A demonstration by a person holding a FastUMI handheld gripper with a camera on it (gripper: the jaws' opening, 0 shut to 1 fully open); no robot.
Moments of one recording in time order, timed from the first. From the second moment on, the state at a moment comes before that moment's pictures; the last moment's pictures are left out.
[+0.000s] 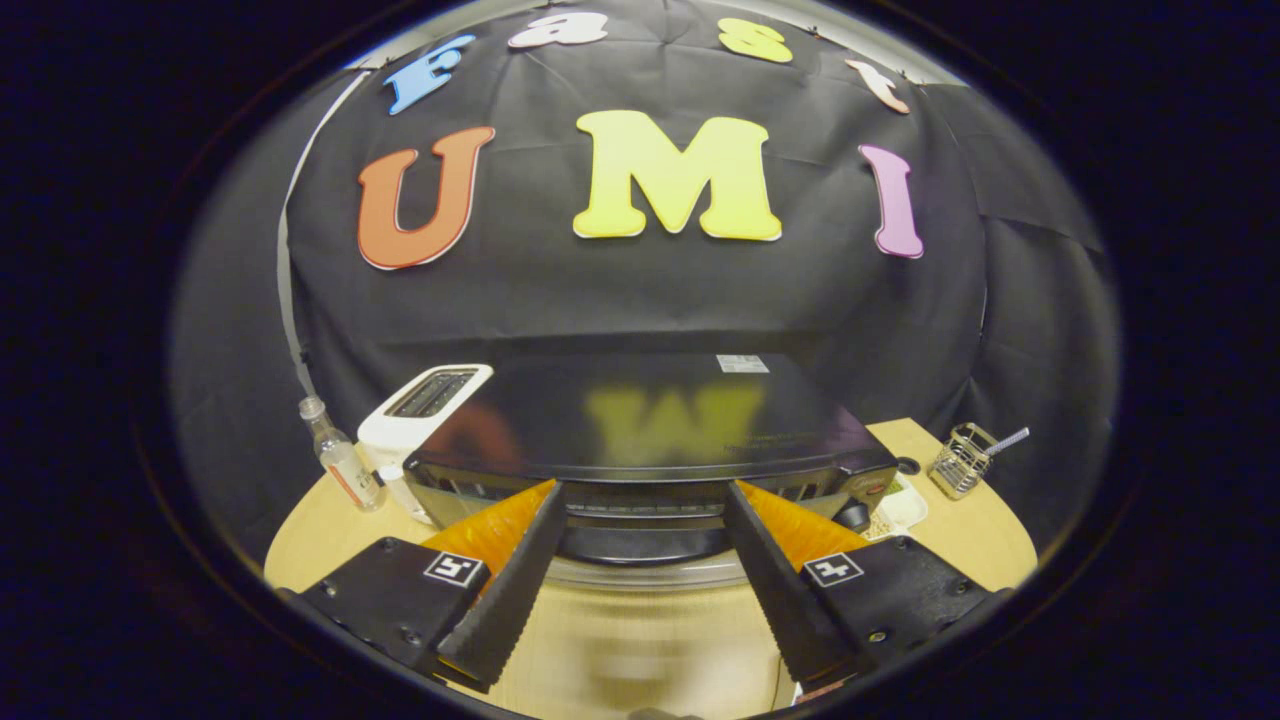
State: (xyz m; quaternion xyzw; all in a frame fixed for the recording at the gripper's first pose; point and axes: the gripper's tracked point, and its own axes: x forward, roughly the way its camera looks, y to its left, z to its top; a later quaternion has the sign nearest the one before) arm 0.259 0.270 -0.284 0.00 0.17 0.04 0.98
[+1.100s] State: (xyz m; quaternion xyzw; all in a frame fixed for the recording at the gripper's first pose) arm 0.131 0.256 -0.419 -0.03 0.29 0.04 0.95
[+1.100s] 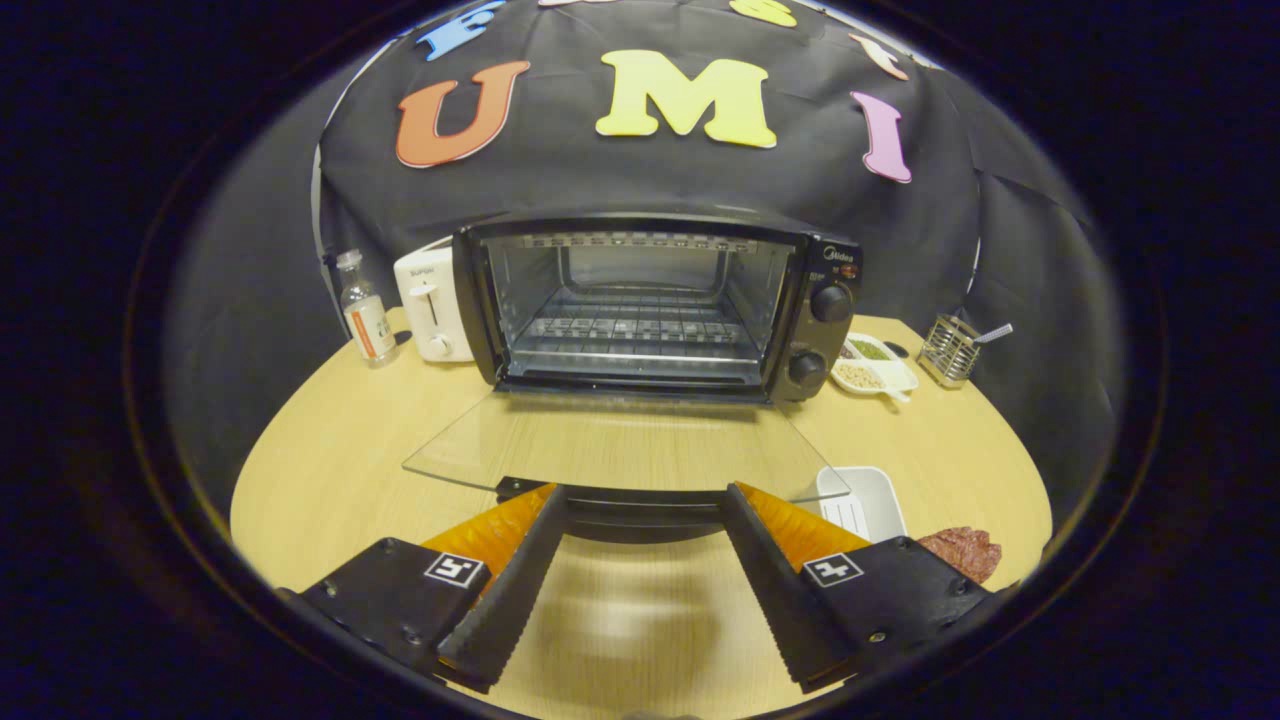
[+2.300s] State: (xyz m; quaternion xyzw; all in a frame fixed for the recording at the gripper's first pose) arm 0.153 0.137 -0.382 -0.08 0.28 0.10 0.95
